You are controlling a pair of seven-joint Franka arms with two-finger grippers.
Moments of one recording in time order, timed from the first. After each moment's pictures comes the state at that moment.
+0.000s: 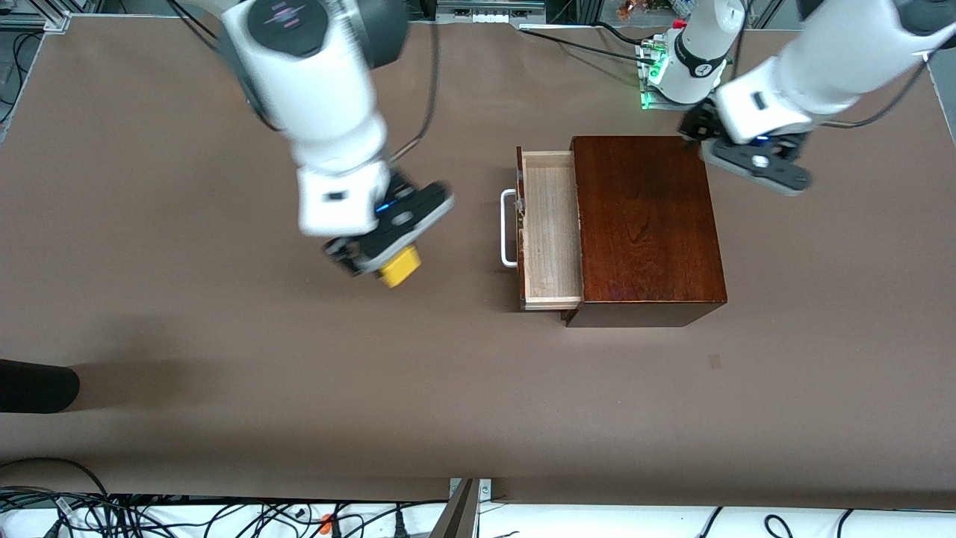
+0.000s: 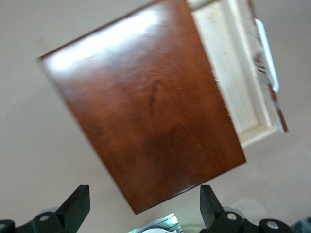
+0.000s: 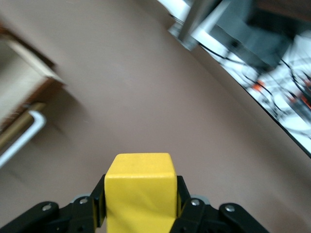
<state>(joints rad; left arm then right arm) -0.13 0.00 -0.21 -1.70 -0.10 1.51 0.17 0.45 0.60 0.12 -0.90 -0.15 1.69 -0.18</state>
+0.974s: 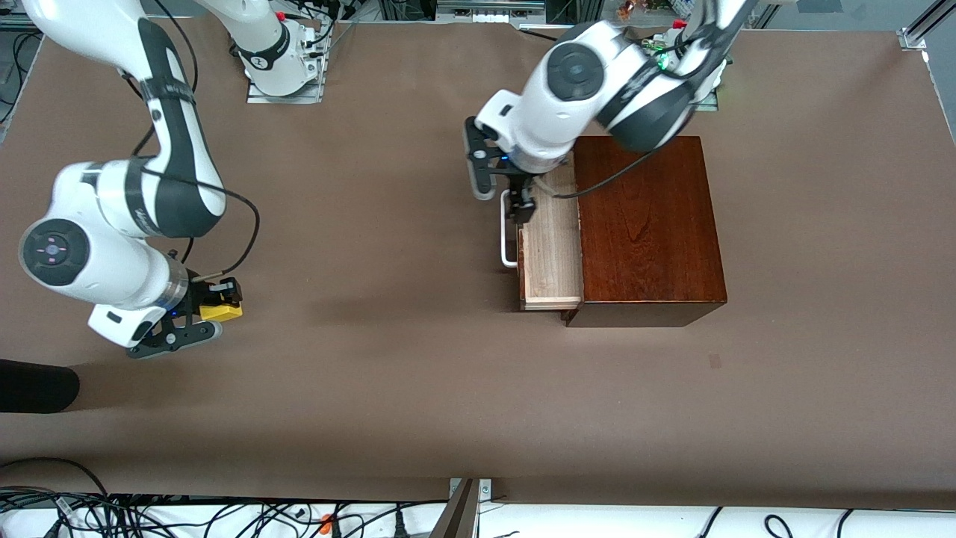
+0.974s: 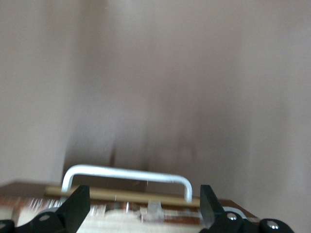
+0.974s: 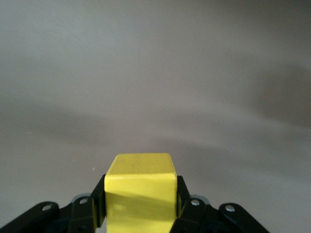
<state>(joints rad) -0.37 0.39 -0.43 -1.69 -0.01 2.13 0.69 0.22 0.49 -0.14 -1.58 0.01 2.02 -0.18</state>
